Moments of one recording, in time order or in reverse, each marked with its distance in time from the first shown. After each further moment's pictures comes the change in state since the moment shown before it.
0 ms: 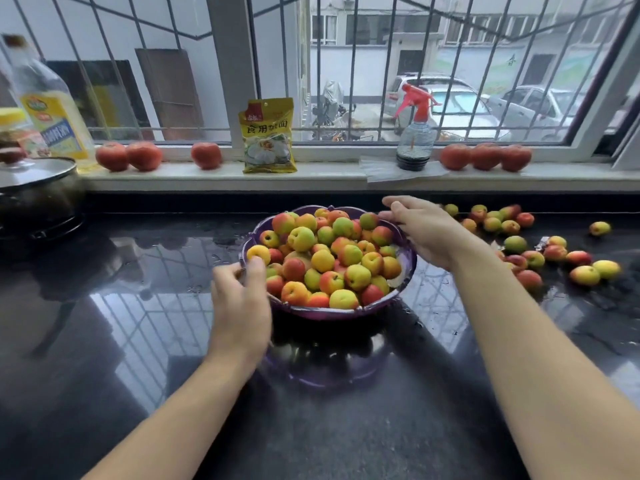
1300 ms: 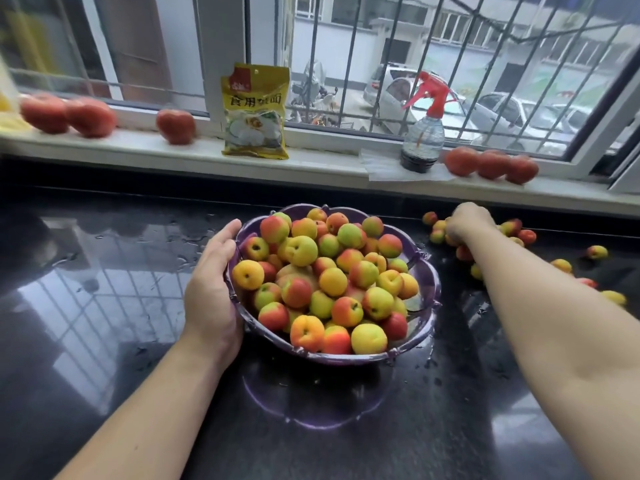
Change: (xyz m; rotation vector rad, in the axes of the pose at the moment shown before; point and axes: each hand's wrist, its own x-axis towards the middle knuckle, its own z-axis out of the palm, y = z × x) left_hand 0.078 -0.013 0.025 -0.912 -0.173 -0.157; right_hand 0.126 0.043 -0.084 -1.023 0.498 0.373
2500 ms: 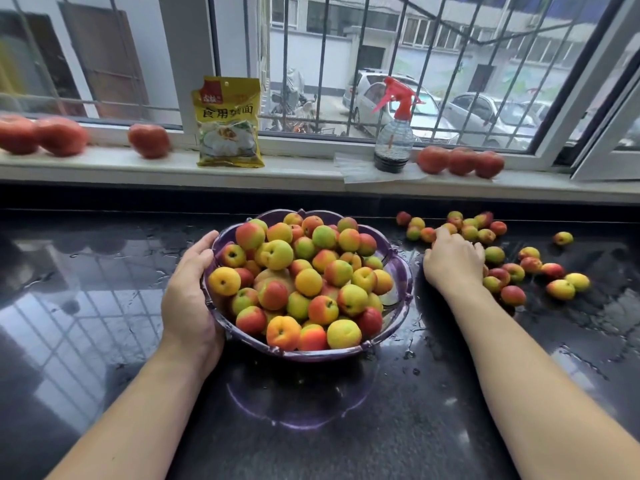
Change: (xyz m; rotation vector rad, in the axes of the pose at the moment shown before) left_hand 0.000 0.000 0.001 0.029 0.015 0.004; right_hand -0.077 0.042 0.031 -0.087 0.283 -0.182
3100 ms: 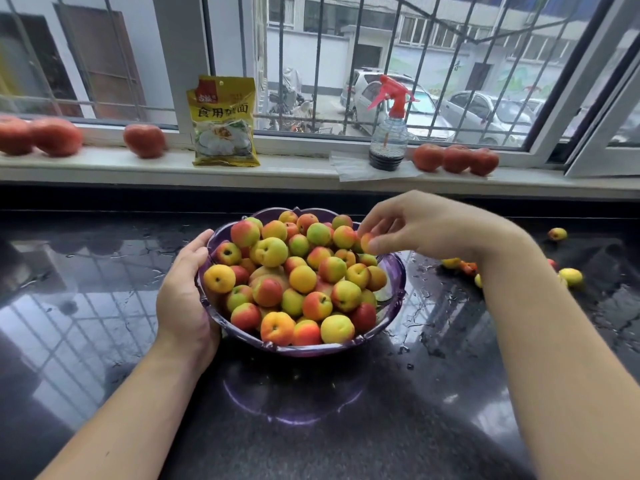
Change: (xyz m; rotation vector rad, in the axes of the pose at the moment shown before) left_hand -0.001 0.000 0.001 -0.010 0.002 -0.004; right_hand -0.042 -0.053 -0.146 0.477 -0.584 -0.549
